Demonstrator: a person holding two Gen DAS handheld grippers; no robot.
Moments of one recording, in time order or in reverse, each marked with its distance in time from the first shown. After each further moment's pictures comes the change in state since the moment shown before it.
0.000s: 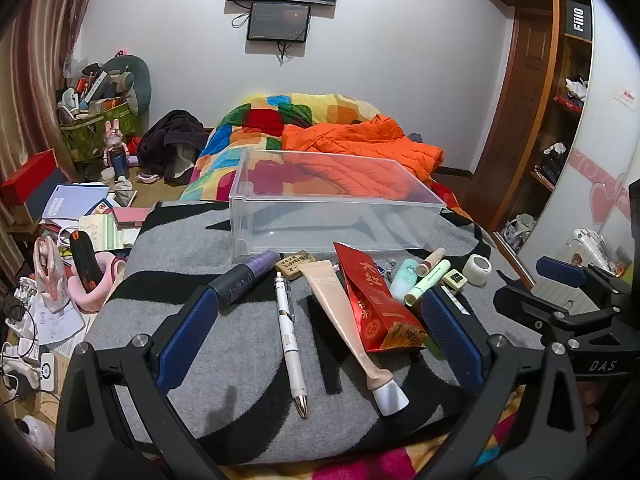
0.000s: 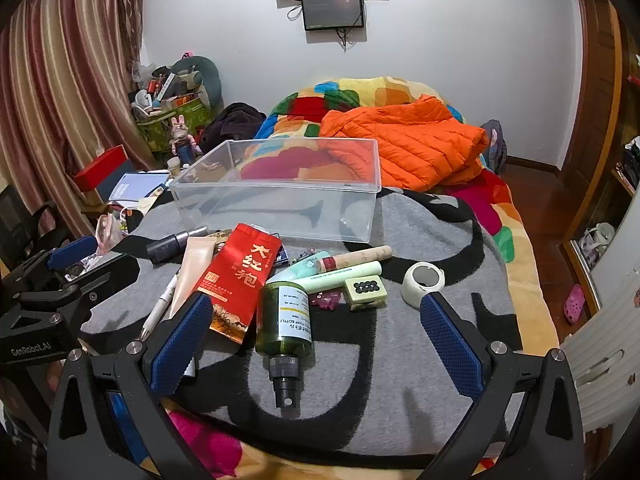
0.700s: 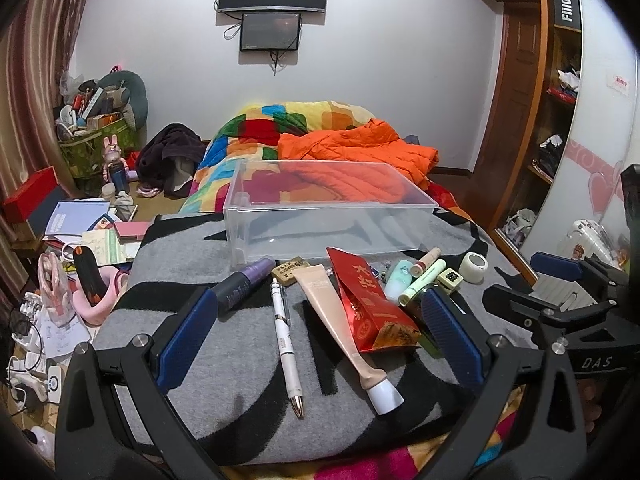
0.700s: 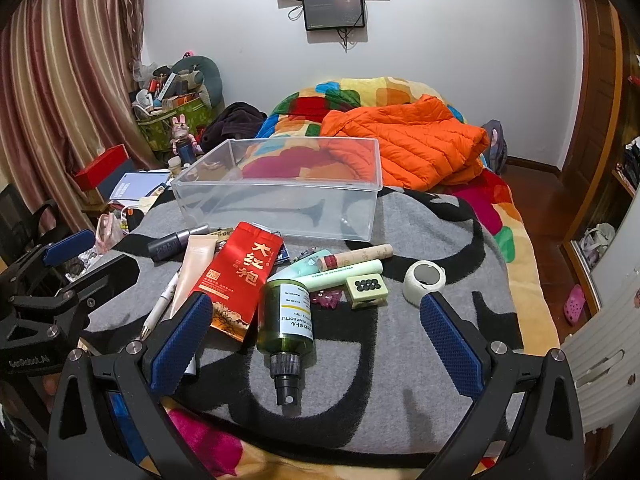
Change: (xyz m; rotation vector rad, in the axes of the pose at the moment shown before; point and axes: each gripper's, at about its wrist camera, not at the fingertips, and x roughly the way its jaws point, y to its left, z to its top) left arm -0.008 -0.013 -0.001 0.051 -0.028 0.011; right arm -0.001 0.003 -0.002 -0.003 -0.001 0.004
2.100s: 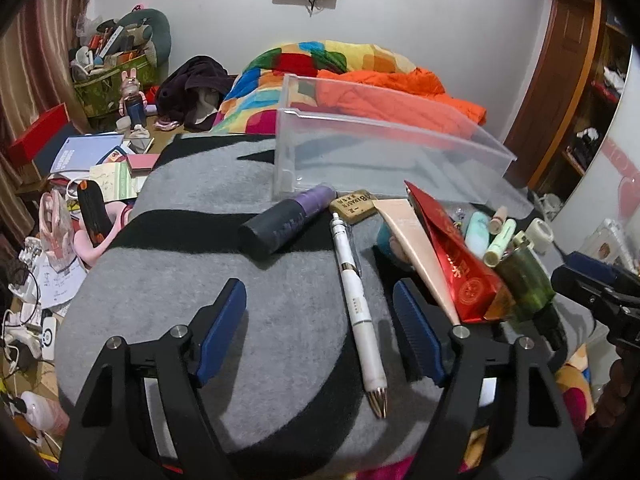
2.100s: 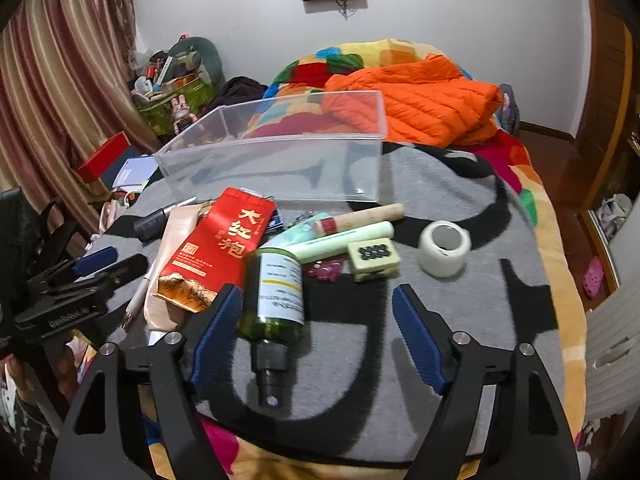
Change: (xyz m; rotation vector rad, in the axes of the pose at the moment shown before) left arm 0.070 0.049 -0.028 -0.104 0.211 0.065; right arm 0.045 -0.014 -0.013 0.049 0.114 0.061
